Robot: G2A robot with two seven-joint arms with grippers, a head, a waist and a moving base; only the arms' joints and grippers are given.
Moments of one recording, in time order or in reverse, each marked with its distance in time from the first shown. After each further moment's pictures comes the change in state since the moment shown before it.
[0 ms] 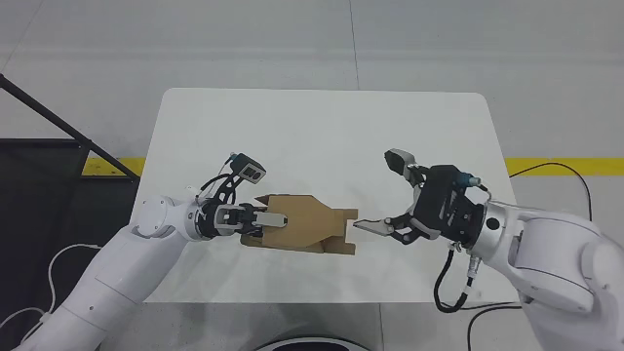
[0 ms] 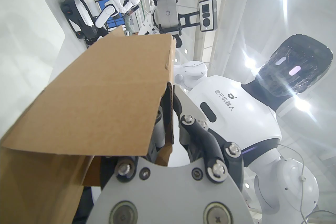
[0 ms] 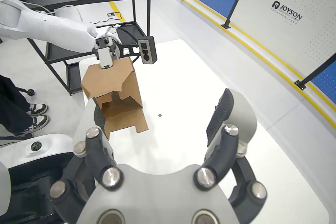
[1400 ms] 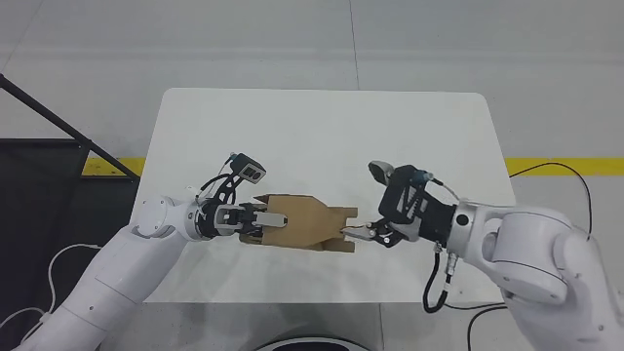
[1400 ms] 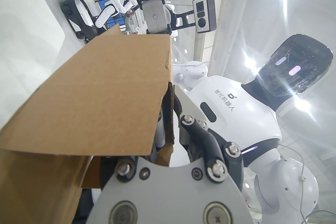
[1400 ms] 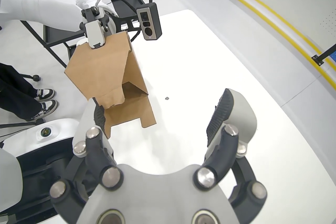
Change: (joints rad) left arm 0.000 0.000 0.000 0.000 0.000 0.000 0.000; right arm 0.067 -0.005 -0.122 0.037 0.015 0.049 0.159
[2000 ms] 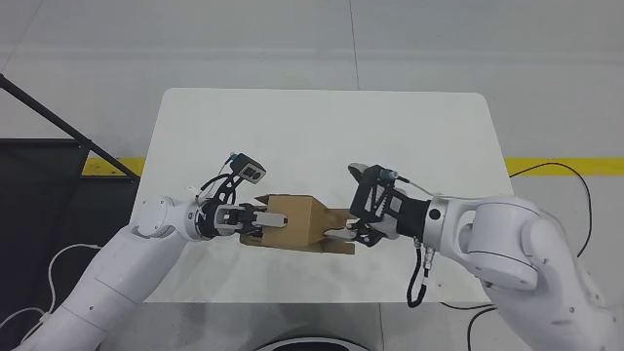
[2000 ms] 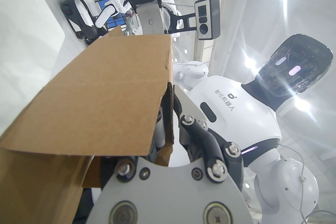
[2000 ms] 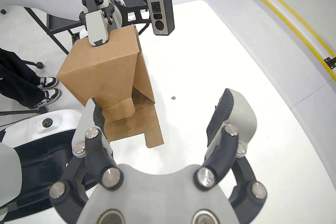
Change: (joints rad) left arm 0.000 0.000 0.000 0.000 0.000 0.000 0.000; right arm 0.123 -0.024 -0.150 0.058 -0.024 0.027 0.023
